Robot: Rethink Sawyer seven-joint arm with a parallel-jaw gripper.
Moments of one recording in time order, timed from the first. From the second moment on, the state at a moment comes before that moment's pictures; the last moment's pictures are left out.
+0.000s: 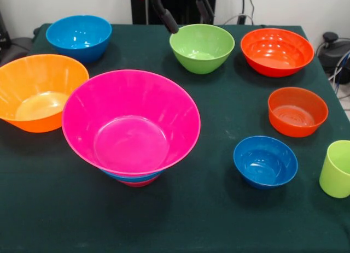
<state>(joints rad) -0.80 -0.63 0.77 1.48 -0.16 1.08 1.78</state>
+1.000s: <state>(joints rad) -0.74 -0.55 0.67 1.49 -0.14 0.89 1.78</state>
